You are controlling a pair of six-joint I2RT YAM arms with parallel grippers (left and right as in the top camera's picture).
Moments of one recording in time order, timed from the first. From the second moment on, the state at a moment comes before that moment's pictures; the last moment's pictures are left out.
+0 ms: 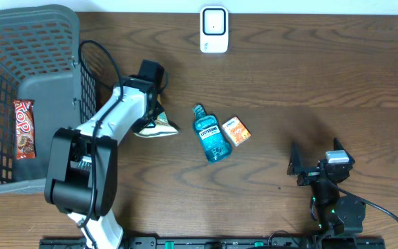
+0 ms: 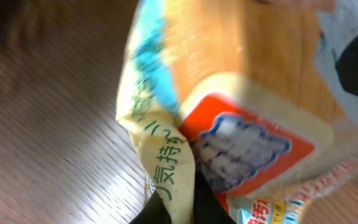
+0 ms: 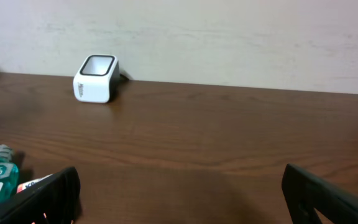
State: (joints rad) left arm -0.26 1.88 1.24 -0.80 -0.21 -0.95; right arm 0.02 0.01 0.01 -0.07 -0.06 -0.01
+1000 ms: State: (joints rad) left arm -0.60 1.66 1.25 -0.76 -0.24 -0.64; right arm 0.02 0.01 0.01 -0.07 -0.06 -0.01
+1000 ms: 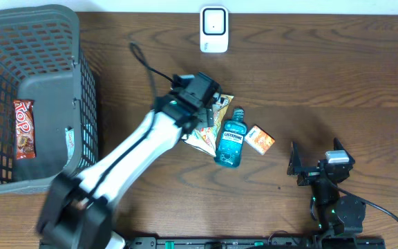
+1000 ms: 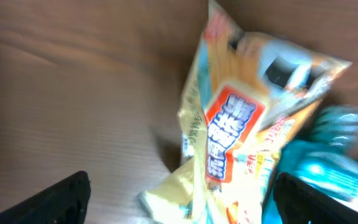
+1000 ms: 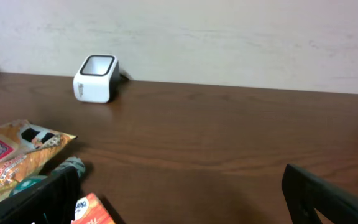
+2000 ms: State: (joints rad) left arm 0.46 1.51 1.36 -1.13 -0.11 -0.88; right arm 0.02 0.01 0.01 -0.07 -0.06 -0.01
